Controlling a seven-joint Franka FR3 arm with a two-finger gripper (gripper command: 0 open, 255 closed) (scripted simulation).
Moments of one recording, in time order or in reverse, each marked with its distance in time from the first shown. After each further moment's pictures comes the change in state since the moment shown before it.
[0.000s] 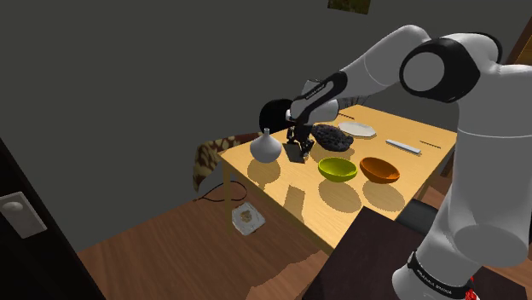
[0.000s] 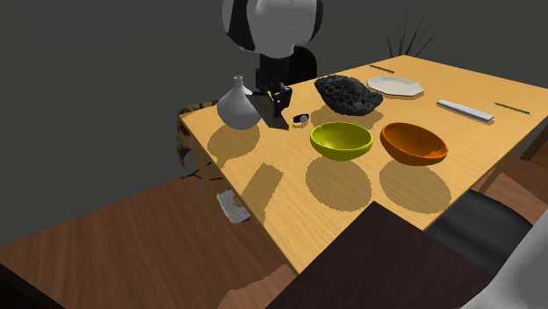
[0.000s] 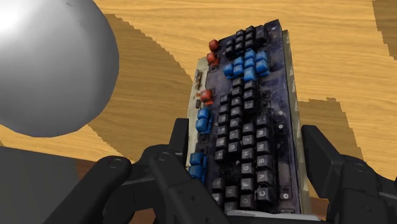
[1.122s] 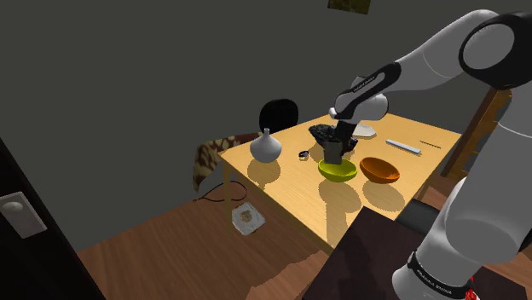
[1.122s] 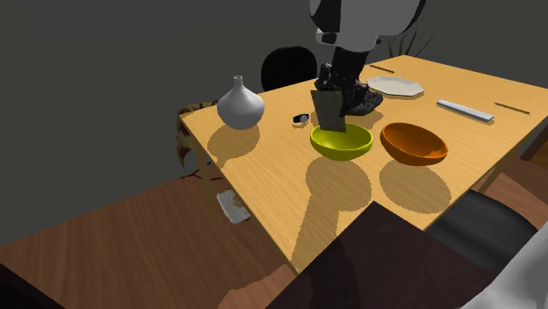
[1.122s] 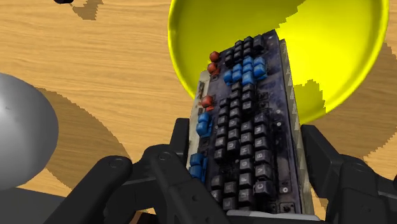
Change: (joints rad) arm -0.129 -0.285 -0.145 -0.291 -0.103 0.021 -0.222
